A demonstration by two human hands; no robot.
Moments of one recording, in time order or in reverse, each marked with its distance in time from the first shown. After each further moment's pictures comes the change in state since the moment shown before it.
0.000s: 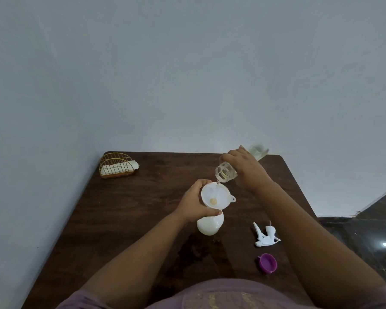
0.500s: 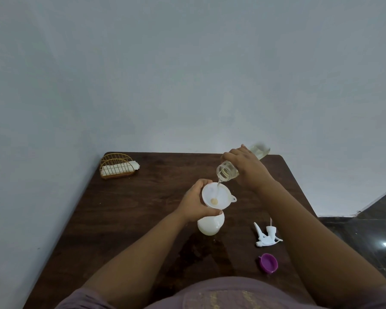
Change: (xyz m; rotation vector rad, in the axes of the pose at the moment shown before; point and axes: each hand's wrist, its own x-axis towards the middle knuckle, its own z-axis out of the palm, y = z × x) left_hand 0.002 0.000 0.000 0.018 -0.010 -0.008; right_hand 0.002 0.006 0.002 -0.018 0.004 -0.007
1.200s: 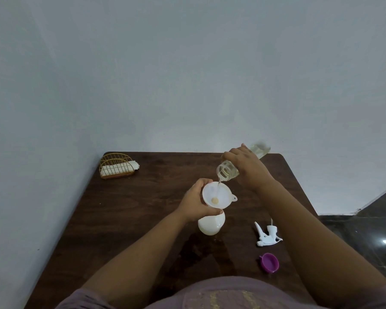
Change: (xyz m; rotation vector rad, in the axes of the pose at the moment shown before) left_hand 0.001 0.001 -0.001 0.005 -0.008 0.004; right_hand 0.001 0.001 0.002 -0.001 0.003 0.004
